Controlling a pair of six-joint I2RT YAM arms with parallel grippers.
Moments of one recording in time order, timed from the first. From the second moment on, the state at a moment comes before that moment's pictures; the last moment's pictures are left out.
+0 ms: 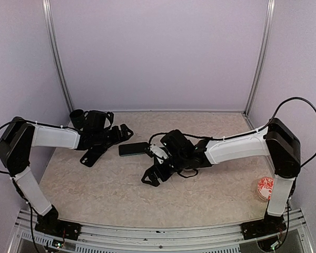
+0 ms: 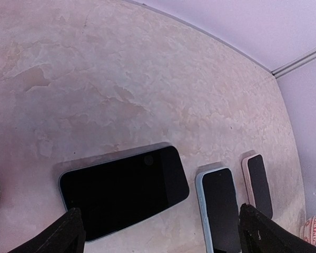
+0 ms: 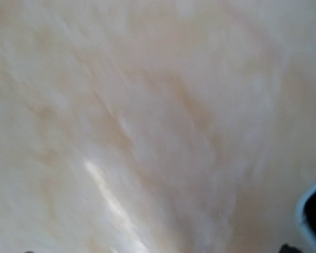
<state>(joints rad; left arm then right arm) -0.48 1.70 0.95 0.17 0.12 -0.63 1.00 1.91 1.20 -0.10 -0.25 0.21</state>
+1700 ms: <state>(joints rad) -0.40 1.78 0.79 0.48 0.17 -0.76 0.78 2.57 2.20 -0.44 -0.32 0.39</state>
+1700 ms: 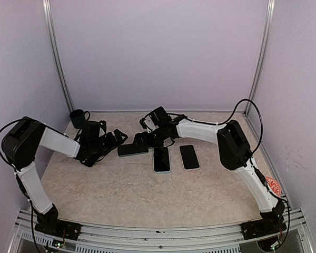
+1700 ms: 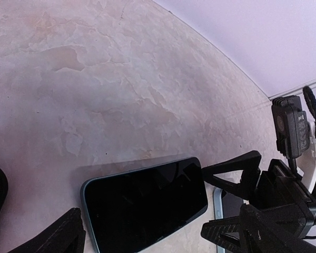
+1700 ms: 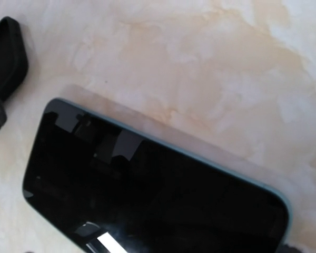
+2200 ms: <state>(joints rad) -0.40 1.77 0.77 0.43 0.13 -0.76 0.82 2.57 2.20 -0.42 -0.39 0.37</state>
